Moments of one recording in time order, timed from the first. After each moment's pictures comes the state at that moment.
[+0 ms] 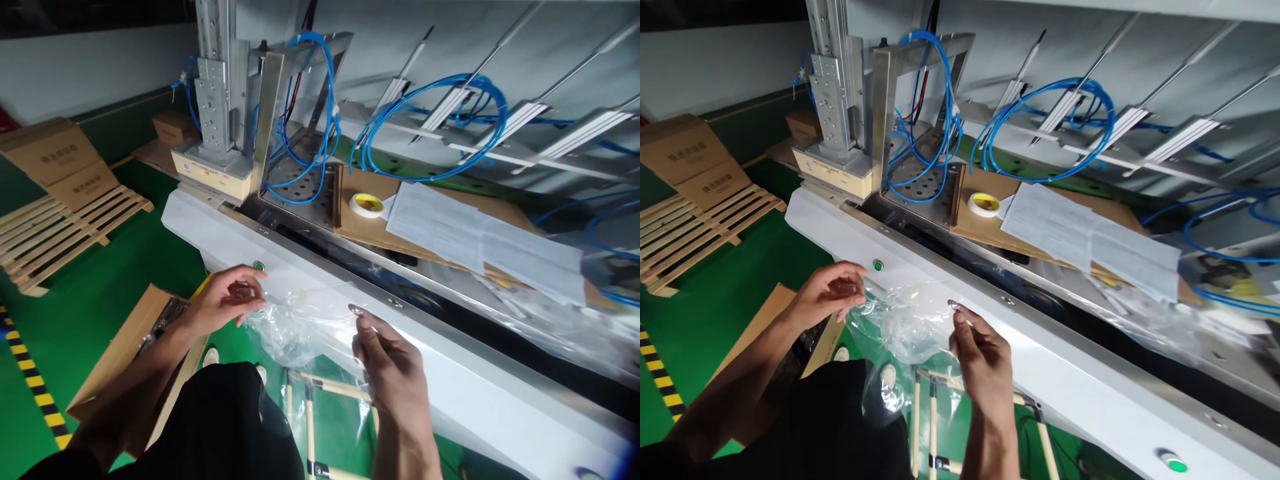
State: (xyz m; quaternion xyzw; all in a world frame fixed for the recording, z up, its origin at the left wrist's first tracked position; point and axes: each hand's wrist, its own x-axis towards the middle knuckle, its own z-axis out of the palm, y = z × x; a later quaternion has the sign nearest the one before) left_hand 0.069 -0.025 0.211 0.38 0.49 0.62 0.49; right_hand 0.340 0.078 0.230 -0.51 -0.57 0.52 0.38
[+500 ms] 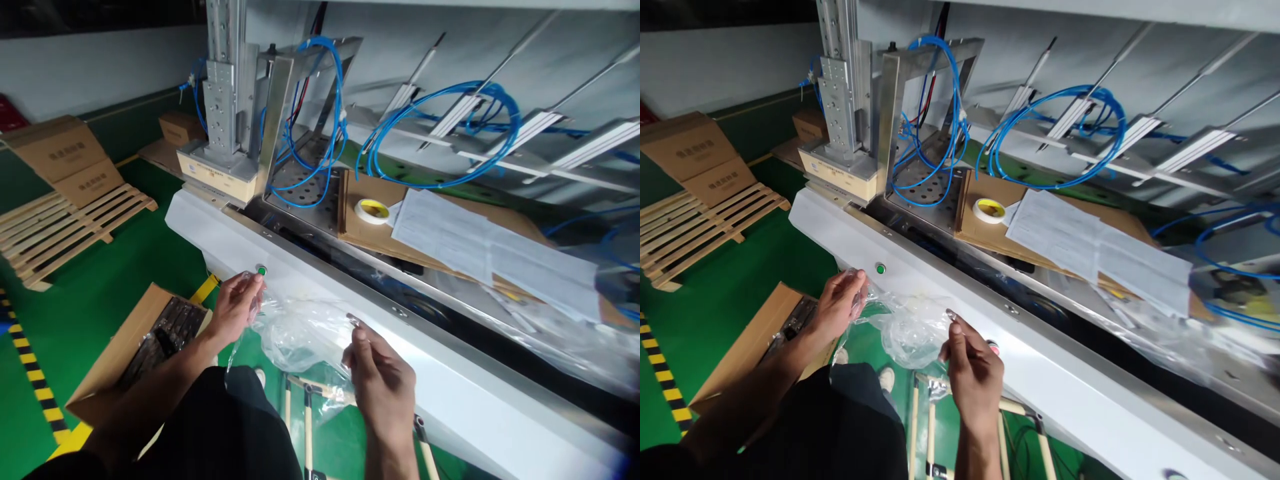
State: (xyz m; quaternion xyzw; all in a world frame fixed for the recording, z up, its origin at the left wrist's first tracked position) left_hand 0.113 0.002 0.193 0.15 0.51 0.72 0.45; right_hand 0.333 0.065 0.223 -0.52 -0.61 0.46 0.38
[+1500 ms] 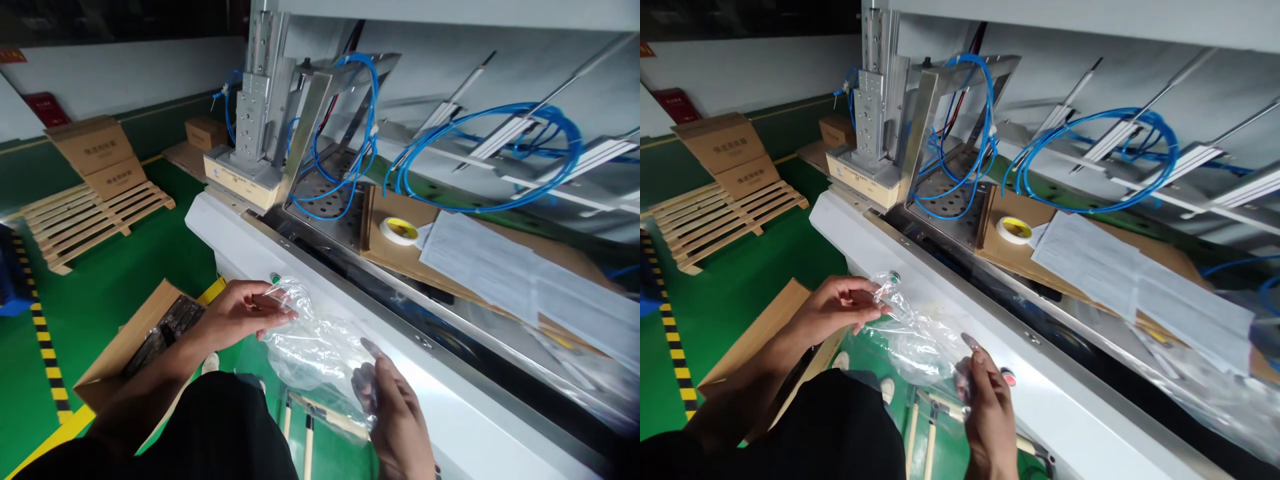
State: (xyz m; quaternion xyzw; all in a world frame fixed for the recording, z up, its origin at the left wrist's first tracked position) left_hand 0.083 -0.027 0.246 0.26 0.48 0.65 0.53; right_hand 0.344 0.083 0.194 -0.52 -0.47 0.62 0.37
